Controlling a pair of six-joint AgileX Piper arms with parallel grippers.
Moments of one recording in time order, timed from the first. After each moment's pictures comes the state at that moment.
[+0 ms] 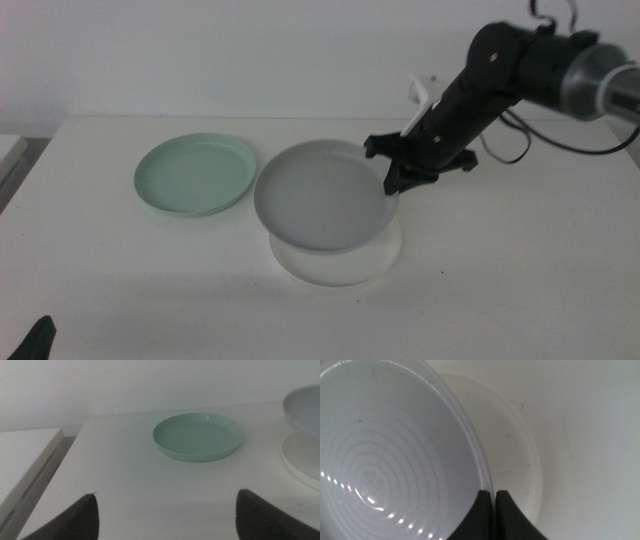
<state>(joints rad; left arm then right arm) -0.04 0.00 0.00 0.00 0.28 0.03 0.38 2.04 -1.66 0.35 0.96 0.06</state>
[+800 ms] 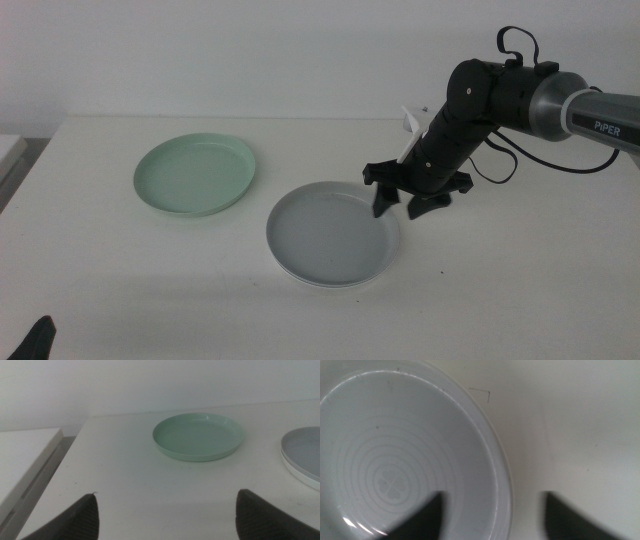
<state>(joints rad) -0.04 0.00 0.00 0.00 0.28 0.03 0.39 2.14 -1.66 0.30 0.93 0.09</state>
